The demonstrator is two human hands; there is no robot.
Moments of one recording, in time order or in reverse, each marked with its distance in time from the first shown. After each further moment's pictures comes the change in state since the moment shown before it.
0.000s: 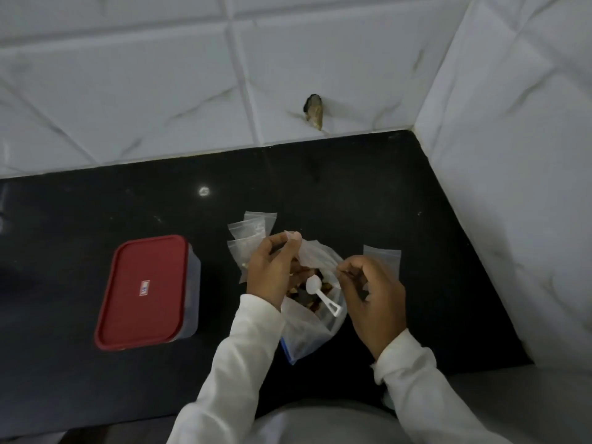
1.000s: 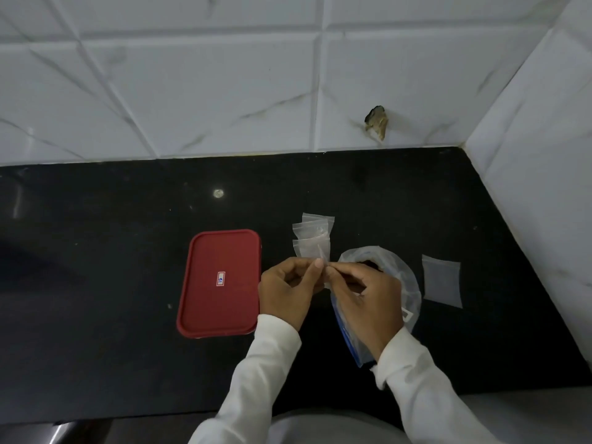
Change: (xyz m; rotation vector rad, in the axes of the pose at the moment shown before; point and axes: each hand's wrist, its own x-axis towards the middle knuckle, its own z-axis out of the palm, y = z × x) left_hand 0.006 -0.007 -0.118 0.178 -0.064 0.340; right_hand -0.005 -0.106 0.089 0.125 -0.030 0.006
